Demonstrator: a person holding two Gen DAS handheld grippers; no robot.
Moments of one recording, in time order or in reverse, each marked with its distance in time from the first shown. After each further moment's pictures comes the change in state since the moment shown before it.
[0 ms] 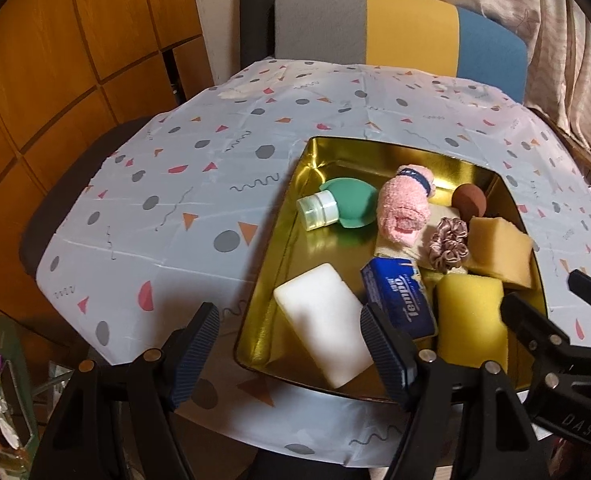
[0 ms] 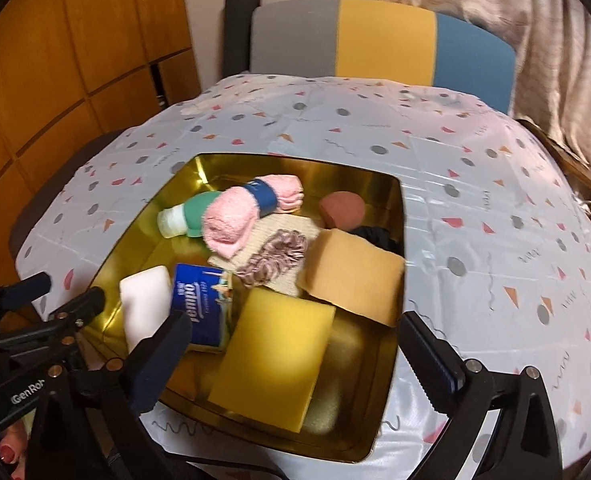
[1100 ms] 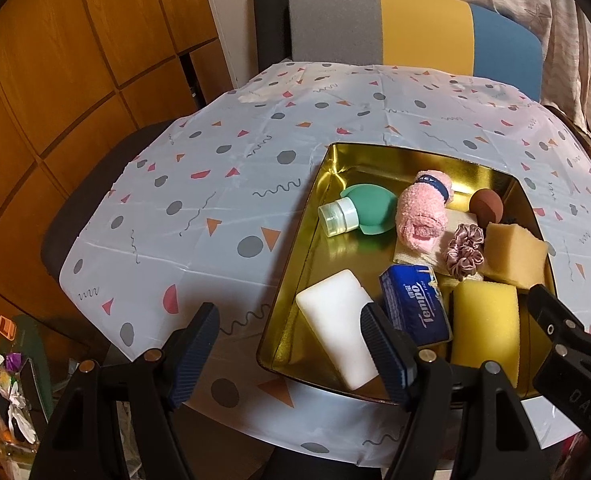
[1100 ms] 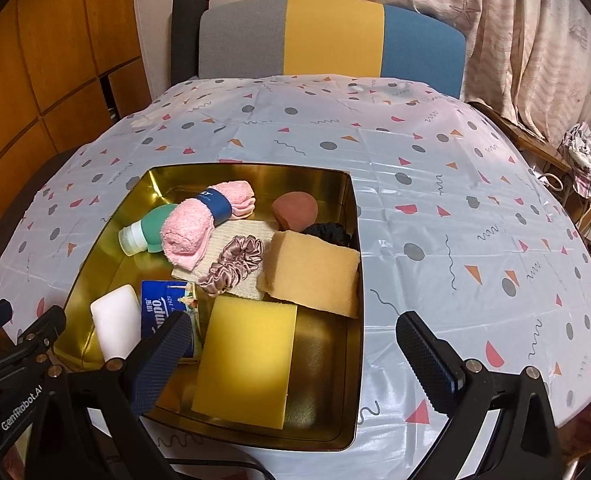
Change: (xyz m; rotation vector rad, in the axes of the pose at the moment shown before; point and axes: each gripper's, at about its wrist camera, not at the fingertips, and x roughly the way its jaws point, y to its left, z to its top) left arm -0.008 -0.001 0.006 0.000 -0.006 0.081; right arm -0.007 -0.004 0.005 0.105 0.011 -0.146
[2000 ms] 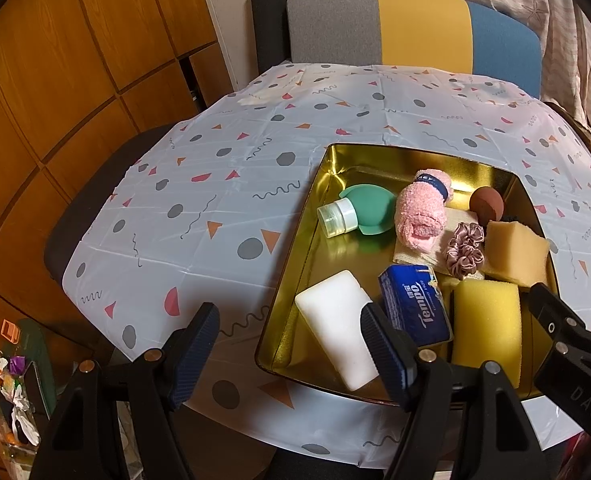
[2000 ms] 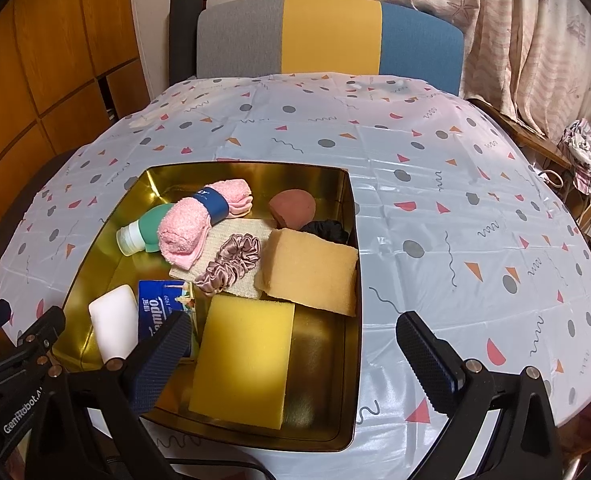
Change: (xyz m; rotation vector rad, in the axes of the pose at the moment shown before) left arm 0.000 -0.003 0.000 0.011 -0.006 0.011; right arm 0.002 -0.003 -0.001 0.009 0.005 0.006
